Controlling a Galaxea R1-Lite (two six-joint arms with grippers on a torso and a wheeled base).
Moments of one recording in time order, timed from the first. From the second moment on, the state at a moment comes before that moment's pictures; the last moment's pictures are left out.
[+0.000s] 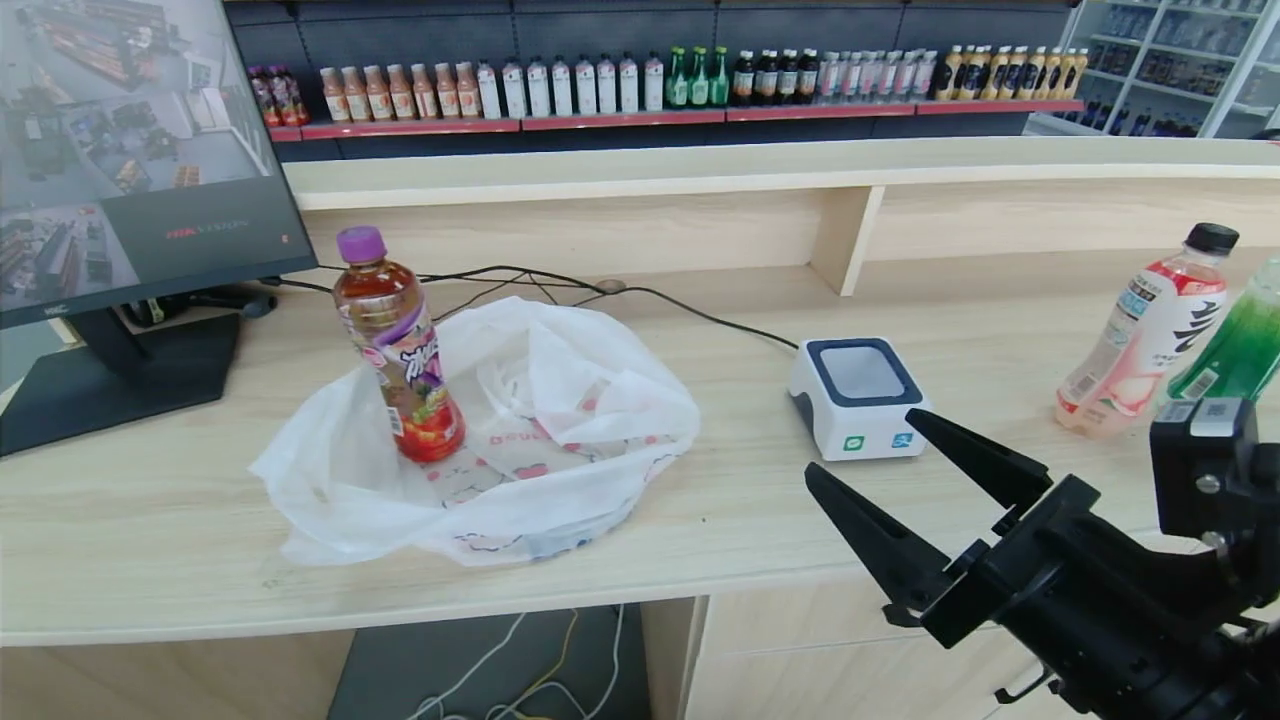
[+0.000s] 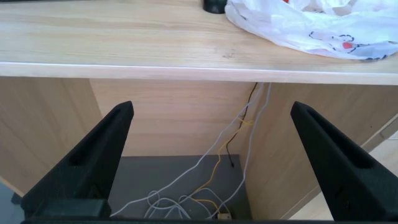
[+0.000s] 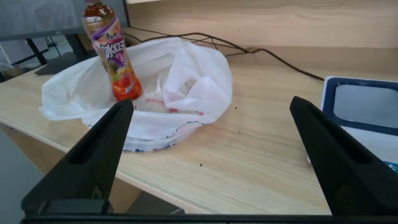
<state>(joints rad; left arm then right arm) 0.00 0.00 0.00 0.00 0.00 0.00 0.82 1.55 -0.20 -1.57 -0.24 0.01</state>
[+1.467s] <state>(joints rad) 0.00 0.00 0.00 0.00 0.00 0.00 0.62 1.52 -0.09 -1.57 -0.24 0.01</state>
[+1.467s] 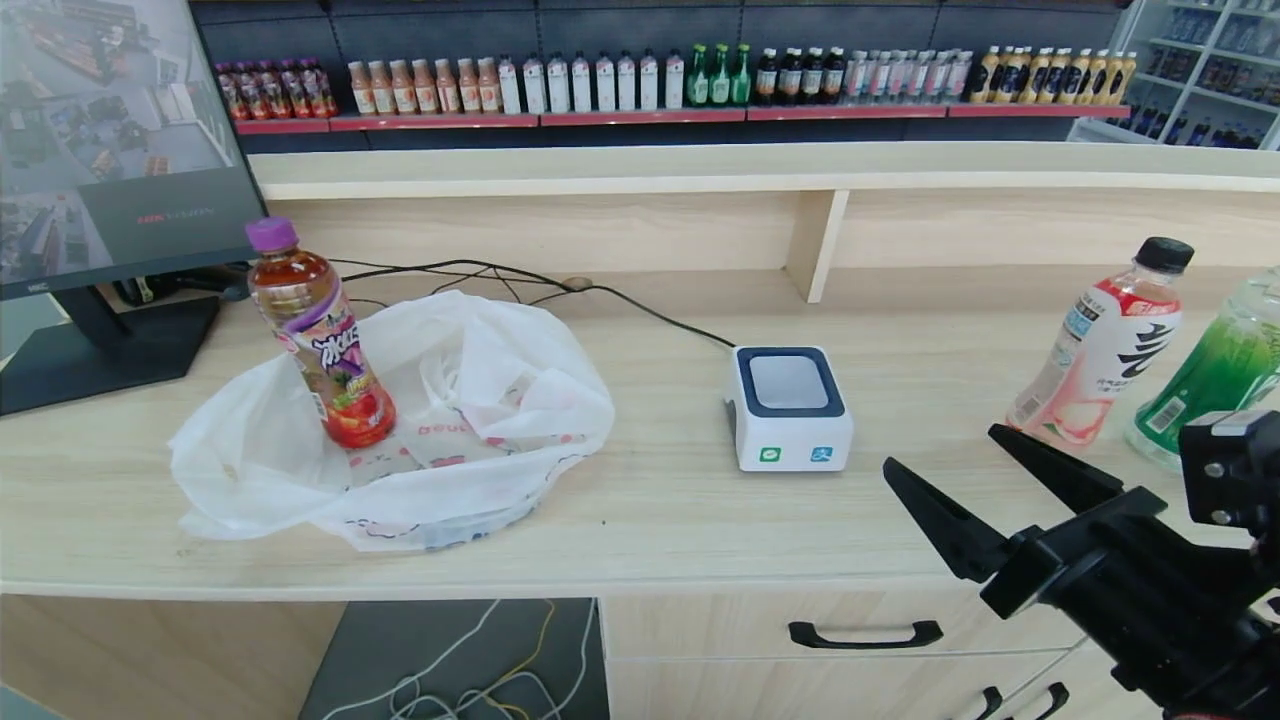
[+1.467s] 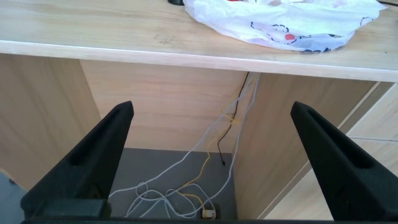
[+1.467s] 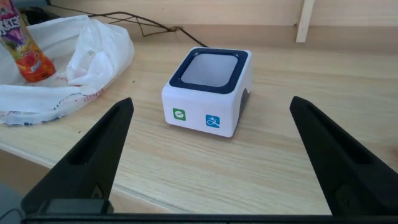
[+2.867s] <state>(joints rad) 0.00 0.00 0.00 0.00 0.00 -0.01 0.62 1.54 -0.10 -1.57 -0.24 0.01</state>
